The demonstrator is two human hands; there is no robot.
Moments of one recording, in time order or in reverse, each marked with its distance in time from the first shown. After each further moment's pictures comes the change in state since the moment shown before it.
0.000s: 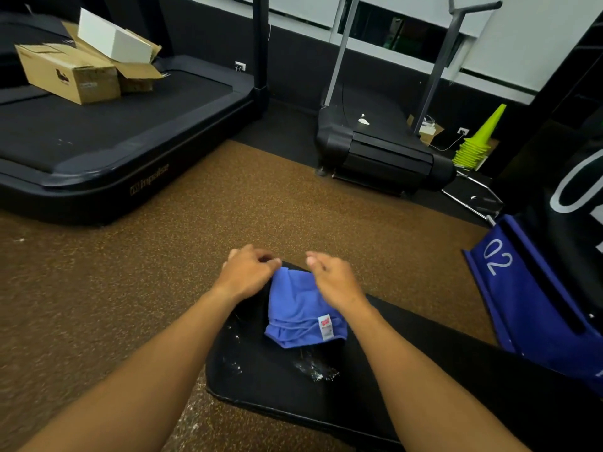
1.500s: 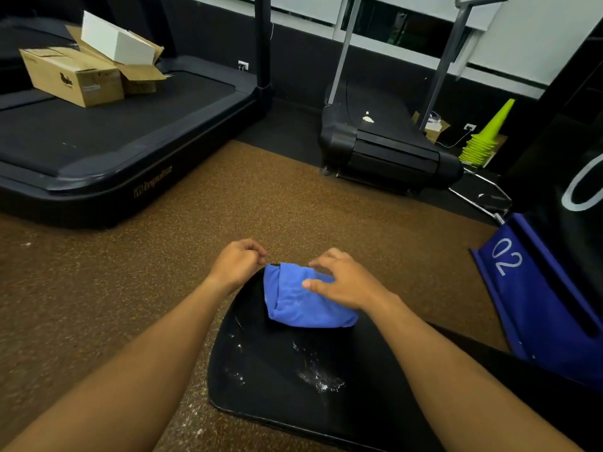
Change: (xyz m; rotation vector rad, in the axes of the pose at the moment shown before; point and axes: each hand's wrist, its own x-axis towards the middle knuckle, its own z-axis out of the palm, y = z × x) left_hand 0.025 -0.014 -0.023 -0.427 -0.019 -0.131; right_hand 0.020 0.012 -0.032 -0.424 -0.220 -0.216
